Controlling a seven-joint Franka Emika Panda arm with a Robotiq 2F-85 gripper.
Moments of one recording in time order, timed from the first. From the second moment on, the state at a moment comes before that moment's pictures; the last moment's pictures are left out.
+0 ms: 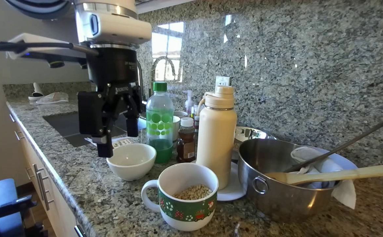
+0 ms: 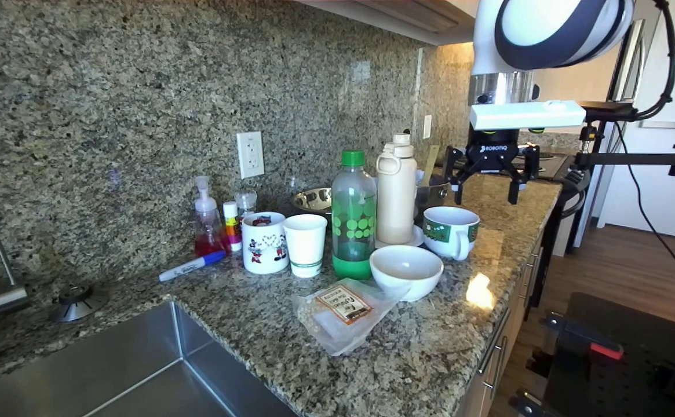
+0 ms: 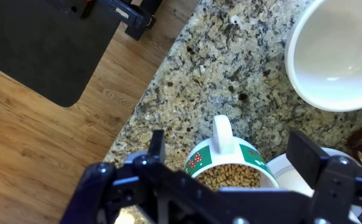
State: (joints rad) arm -0.30 -0.41 -0.01 -2.78 -0.11 2.40 0.74
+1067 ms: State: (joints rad) arm -0.29 -0.10 -0.06 -2.72 -0.11 2.63 0.74
